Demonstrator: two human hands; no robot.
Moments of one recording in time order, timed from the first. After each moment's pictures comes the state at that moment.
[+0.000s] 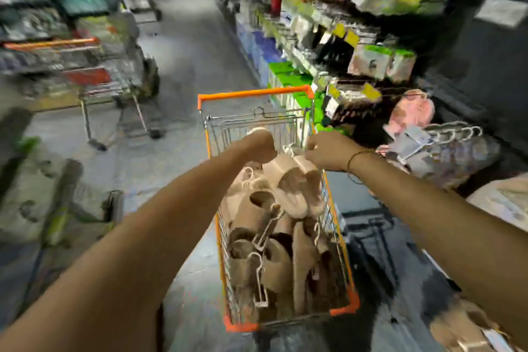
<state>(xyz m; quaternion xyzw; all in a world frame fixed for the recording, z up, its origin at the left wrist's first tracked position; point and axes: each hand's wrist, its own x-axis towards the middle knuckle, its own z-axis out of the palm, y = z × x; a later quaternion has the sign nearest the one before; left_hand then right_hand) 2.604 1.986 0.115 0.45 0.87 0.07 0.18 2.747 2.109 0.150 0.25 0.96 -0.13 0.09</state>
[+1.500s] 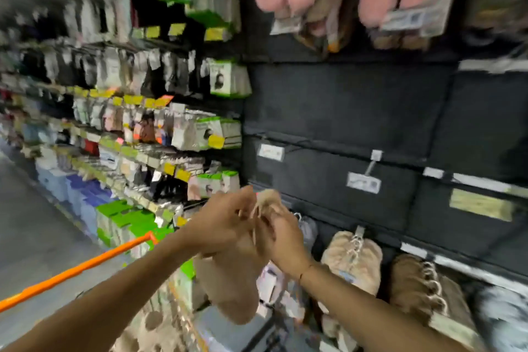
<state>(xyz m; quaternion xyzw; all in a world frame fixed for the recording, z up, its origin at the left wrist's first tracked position) 2.692 2.160 0.282 0.79 0.51 0.33 0.03 2.861 2.224 0.220 0.37 0.83 -0.14 -0.39</state>
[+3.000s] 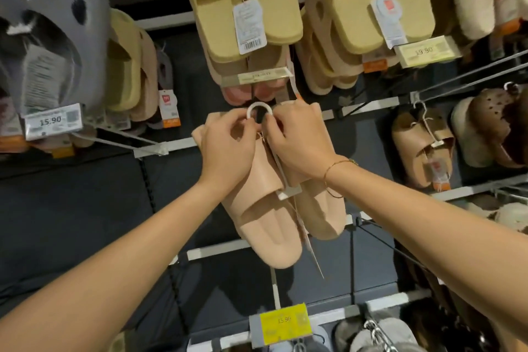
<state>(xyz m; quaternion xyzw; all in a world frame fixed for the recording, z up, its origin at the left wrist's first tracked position) 3.447 2.322 0.523 0.75 0.19 0.63 -0.01 3.592 2.270 0.524 0.54 0.58 0.39 -0.48</state>
